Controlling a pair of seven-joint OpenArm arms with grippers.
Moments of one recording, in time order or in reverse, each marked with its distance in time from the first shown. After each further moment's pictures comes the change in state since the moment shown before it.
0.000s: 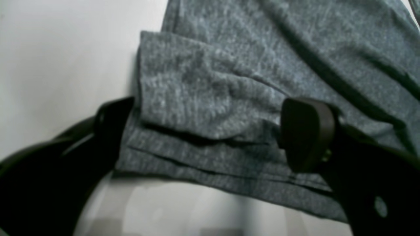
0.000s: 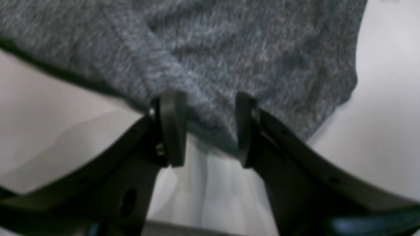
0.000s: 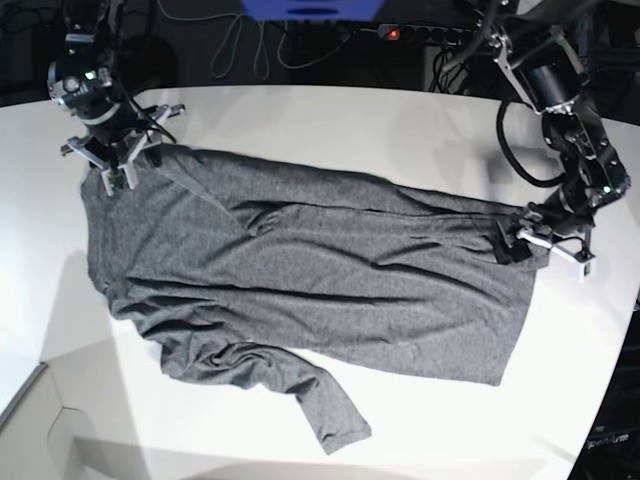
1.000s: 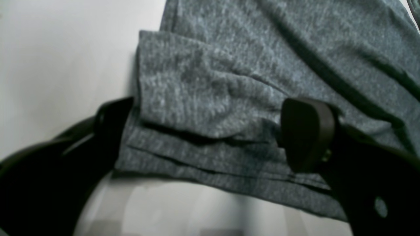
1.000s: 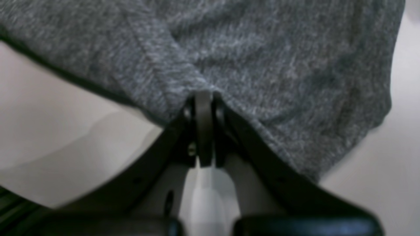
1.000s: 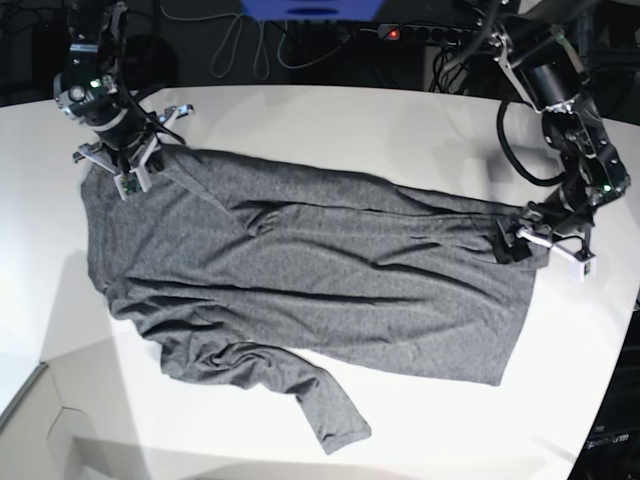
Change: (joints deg) left arm 0.2 0.0 -0.1 0.0 0.0 -0.2 0.0; right arm 2.0 0.2 -1.4 -2.2 -0.1 4.0 -0.5
